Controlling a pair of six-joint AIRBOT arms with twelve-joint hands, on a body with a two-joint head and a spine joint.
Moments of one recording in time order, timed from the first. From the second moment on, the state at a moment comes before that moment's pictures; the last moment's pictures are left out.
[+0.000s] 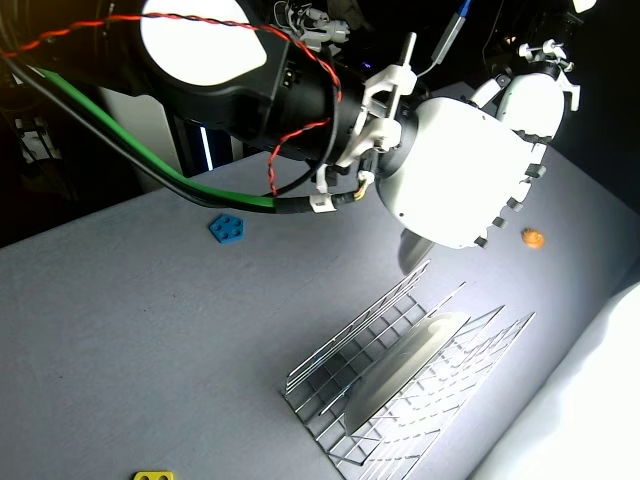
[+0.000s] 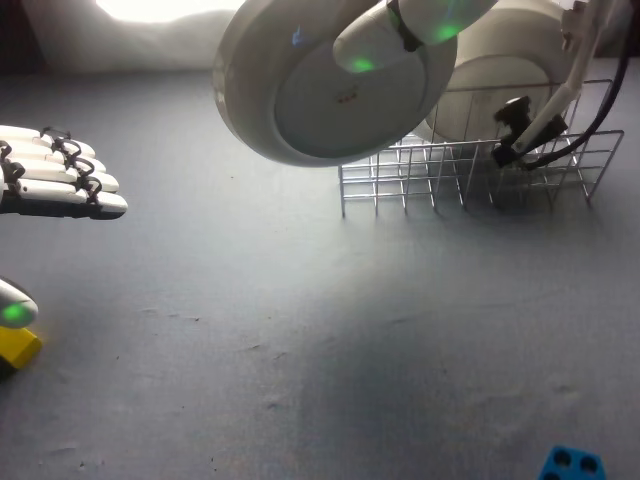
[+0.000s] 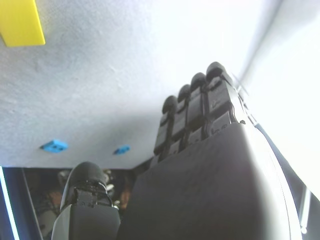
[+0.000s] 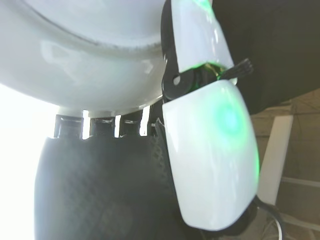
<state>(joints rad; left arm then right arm) 0.55 -0.81 1.48 1.43 -0.84 -0.24 0.02 -1.15 1.17 -0.95 -0.02 0.97</state>
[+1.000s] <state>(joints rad) 0.55 -0.81 1.48 1.43 -0.84 -0.24 0.04 -1.27 1.25 -0.87 0.00 0.90</state>
